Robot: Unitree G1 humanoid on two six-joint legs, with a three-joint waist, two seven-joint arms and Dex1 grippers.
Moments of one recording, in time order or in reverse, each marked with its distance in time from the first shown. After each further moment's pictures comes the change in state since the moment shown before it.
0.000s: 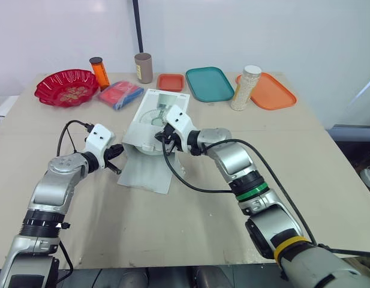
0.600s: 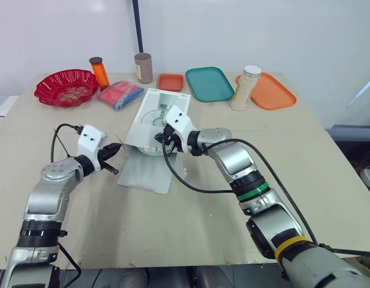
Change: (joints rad) left arm 0.091 -0.038 0.127 -0.124 -0.053 0.019 0.068; right arm 0.000 -0.010 0.012 -0.020 0.002 0.020 0.024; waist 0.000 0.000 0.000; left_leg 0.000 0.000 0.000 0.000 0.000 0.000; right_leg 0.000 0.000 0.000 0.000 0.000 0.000
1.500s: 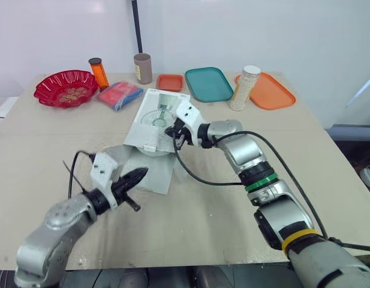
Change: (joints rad) left arm 0.443 -0.171 -0.025 -0.578 -0.289 0.178 0.118; right arm -0.089 -0.100 -0.027 0.174 -0.007 -0.115 0.032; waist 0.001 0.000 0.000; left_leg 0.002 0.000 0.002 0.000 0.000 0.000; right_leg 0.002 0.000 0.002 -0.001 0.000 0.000
